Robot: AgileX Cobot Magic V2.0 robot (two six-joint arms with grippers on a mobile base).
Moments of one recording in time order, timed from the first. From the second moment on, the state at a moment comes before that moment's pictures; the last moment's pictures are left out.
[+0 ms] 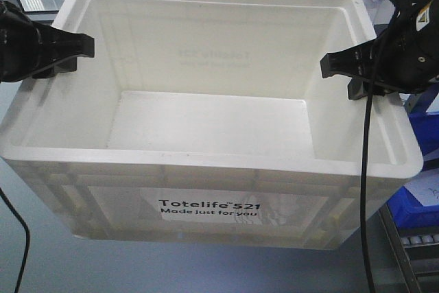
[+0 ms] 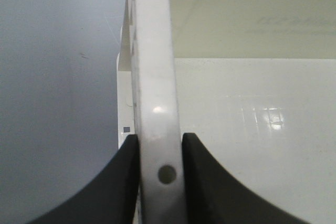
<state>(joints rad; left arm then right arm) -0.36 1.25 -1.20 0.05 0.90 -0.35 0.34 1.37 -1.32 -0.07 1.17 0.30</state>
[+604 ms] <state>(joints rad) -0.36 1.25 -1.20 0.05 0.90 -0.35 0.34 1.37 -1.32 -0.07 1.17 0.30</state>
